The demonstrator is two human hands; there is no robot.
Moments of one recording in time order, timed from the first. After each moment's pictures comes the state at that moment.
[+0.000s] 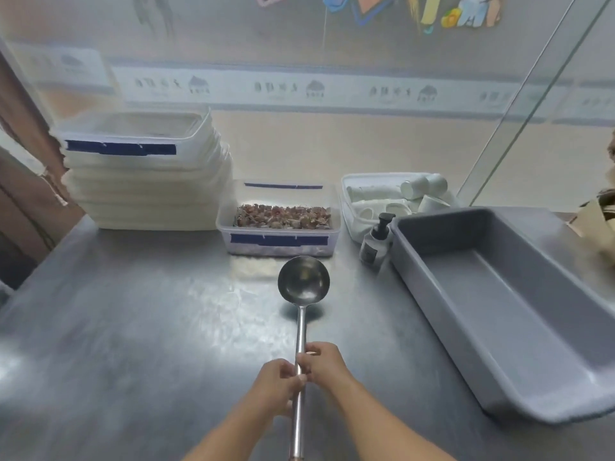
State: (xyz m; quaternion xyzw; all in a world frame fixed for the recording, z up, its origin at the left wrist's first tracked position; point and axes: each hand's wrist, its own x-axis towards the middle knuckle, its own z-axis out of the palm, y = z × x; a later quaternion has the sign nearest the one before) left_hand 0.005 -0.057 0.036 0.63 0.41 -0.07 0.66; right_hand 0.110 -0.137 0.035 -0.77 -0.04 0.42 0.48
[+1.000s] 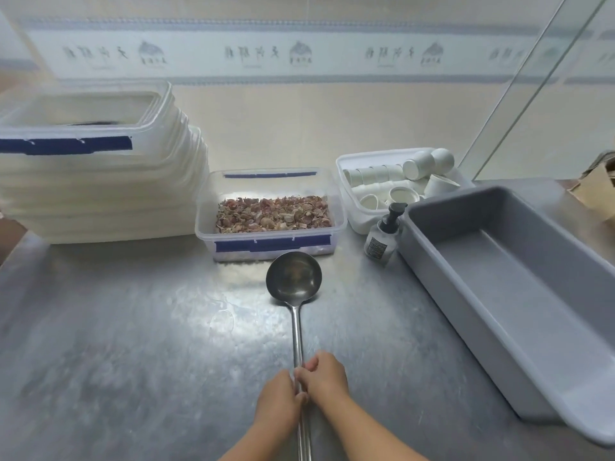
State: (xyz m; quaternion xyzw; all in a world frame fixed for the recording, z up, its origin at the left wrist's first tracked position) left_hand 0.054 0.002 -0.022 0.83 0.36 -0.16 0.39; right_hand 0.135 -0.074 -0.037 -0.88 0.00 0.34 0.33
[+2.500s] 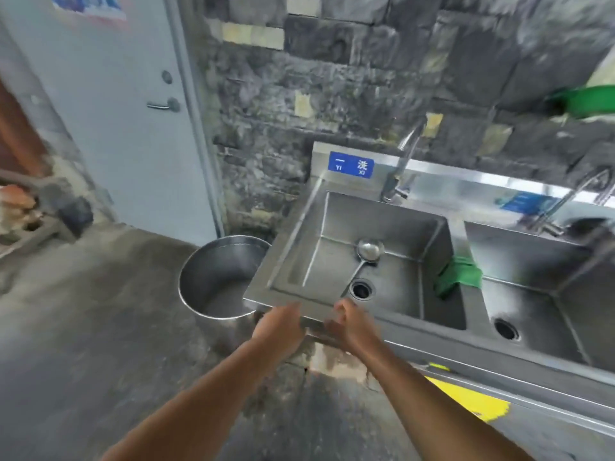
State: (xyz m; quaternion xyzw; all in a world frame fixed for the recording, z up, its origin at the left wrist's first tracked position) left_hand -0.860 -0.952 0.106 0.39 -0.88 -0.27 -0.02; right_hand -0.998 -0.848 0.096 -0.36 0.85 -0.27 0.27
